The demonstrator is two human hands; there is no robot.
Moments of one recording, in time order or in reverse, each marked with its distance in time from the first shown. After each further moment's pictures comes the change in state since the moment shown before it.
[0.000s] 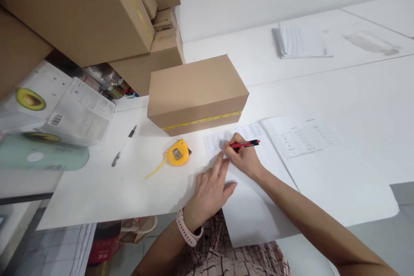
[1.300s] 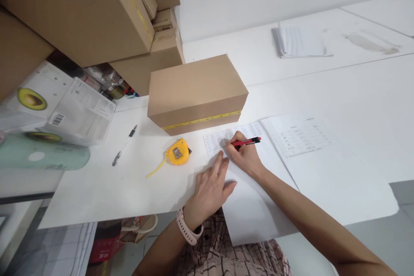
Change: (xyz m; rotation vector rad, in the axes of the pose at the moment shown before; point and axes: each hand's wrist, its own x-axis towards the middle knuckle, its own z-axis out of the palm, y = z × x) left_hand 0.001 0.000 -0.001 0.002 0.005 -0.002; right_hand 0.000 -0.004 -0.002 -0.001 0.040 -0.026
